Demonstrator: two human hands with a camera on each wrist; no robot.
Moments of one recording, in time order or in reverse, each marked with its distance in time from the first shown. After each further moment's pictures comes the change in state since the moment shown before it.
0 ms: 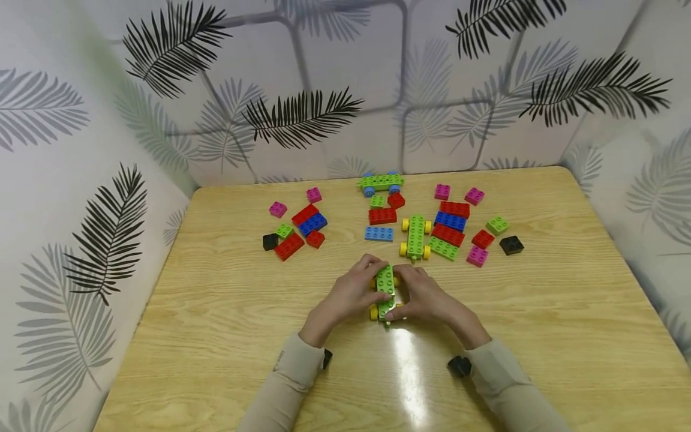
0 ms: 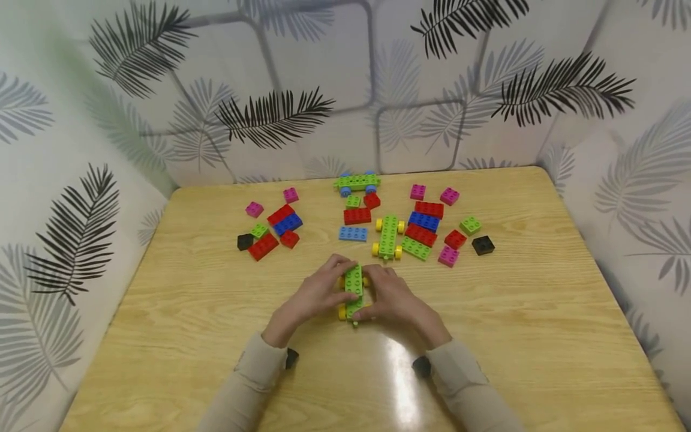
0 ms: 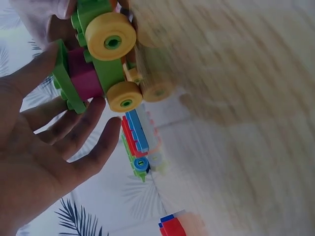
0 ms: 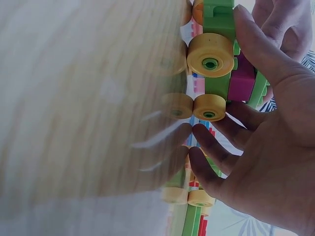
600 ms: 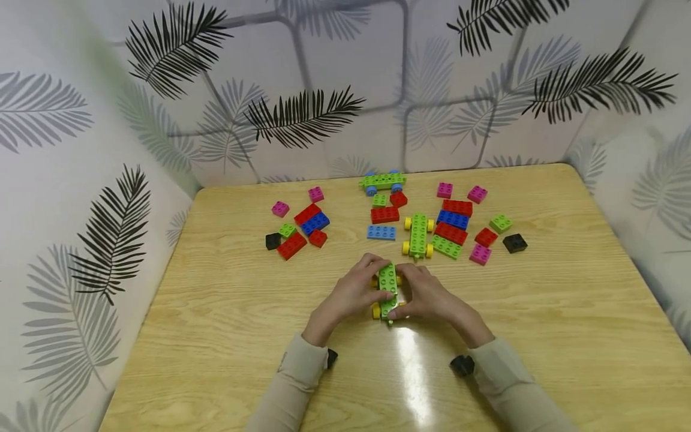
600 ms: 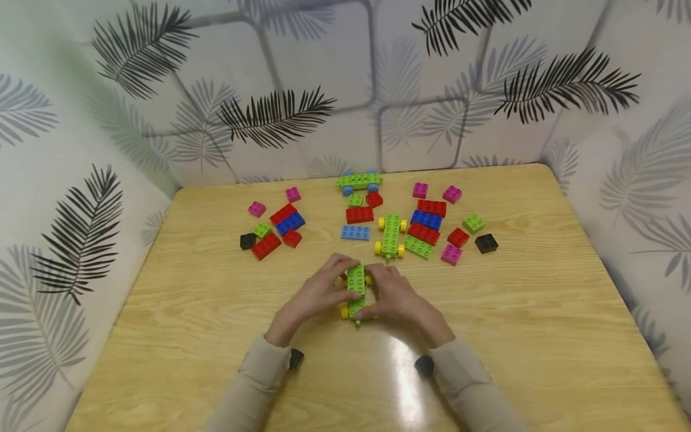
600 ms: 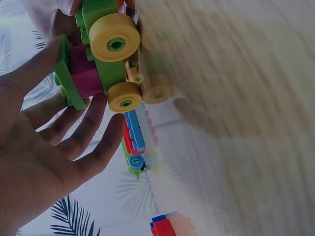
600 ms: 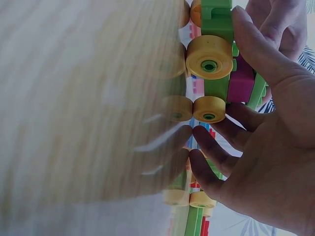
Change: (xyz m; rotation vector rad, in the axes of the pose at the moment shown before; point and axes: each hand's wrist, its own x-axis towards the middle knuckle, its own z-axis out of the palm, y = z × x) left_hand -0.001 -0.005 0.005 -0.065 0.025 -0.017; right_hand -0.001 0.002 0.003 -0.018 0.014 0.014
